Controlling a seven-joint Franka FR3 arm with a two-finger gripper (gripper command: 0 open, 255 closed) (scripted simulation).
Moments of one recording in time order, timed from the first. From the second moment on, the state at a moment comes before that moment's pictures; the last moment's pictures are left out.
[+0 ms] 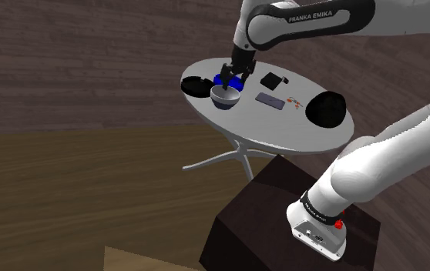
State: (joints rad) arm -0.04 -0.29 0.04 -2.24 -0.11 2.05 0.20
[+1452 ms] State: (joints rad) arm -0.06 0.08 0.02 -2.09 -0.13 2.27 0.23
